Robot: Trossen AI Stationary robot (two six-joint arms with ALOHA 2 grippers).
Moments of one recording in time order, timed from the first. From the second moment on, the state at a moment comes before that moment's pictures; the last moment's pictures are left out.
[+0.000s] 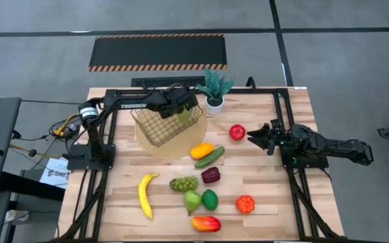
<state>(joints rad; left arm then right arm) 0.39 1.86 1.37 -0.57 -0.34 -1.39 -0.15 0.04 0.02 -0.01 0.01 0.68</state>
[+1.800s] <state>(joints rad) 0.33 1.57 1.37 -0.63 0.07 -0.73 -0.15 0.04 0.02 -0.02 0.00 0.68</state>
